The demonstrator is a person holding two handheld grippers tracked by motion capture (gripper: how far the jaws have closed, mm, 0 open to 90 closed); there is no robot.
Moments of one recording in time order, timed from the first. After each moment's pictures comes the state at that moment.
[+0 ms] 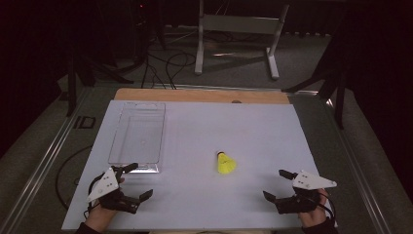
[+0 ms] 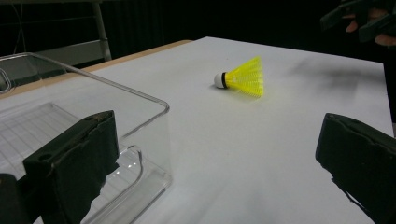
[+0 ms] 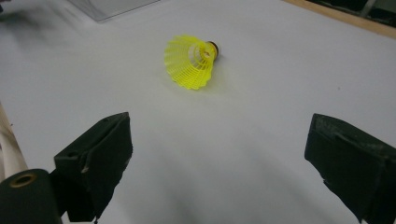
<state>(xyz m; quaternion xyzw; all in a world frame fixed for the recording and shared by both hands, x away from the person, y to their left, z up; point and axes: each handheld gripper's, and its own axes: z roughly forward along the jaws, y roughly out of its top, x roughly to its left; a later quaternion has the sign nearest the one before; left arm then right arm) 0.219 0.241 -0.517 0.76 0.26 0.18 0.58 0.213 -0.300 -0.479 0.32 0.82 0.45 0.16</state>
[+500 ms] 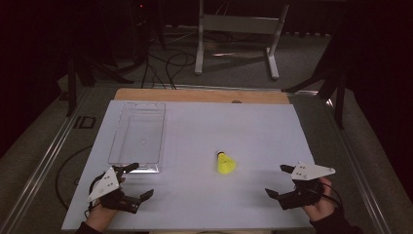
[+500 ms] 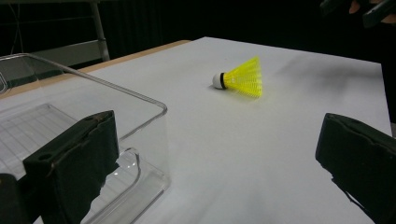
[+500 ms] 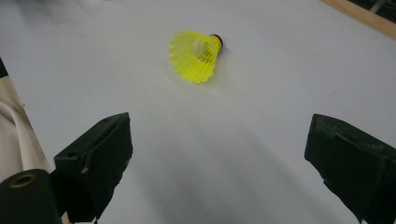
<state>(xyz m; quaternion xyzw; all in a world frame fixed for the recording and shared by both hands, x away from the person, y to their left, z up) 0.220 0.240 -0.517 0.76 0.25 0.17 0.58 0.226 -0.295 -0.444 0.29 0.86 0.39 0.15</state>
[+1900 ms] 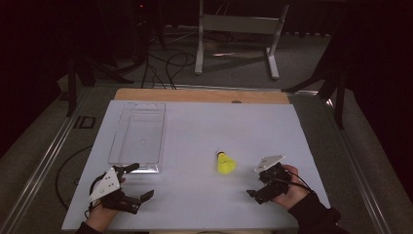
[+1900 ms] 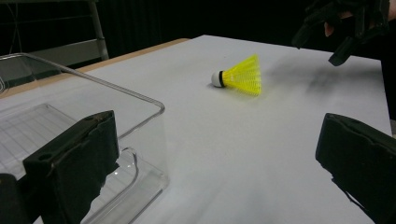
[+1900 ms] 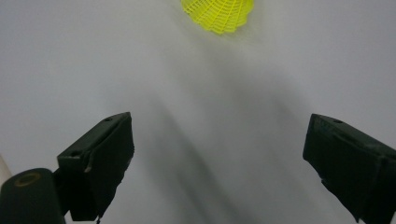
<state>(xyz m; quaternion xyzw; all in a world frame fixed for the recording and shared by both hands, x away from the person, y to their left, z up) 0.219 0.239 -0.517 0.76 0.25 0.17 0.57 0.264 -0.232 -0.479 0.30 0.92 0.23 0.08</state>
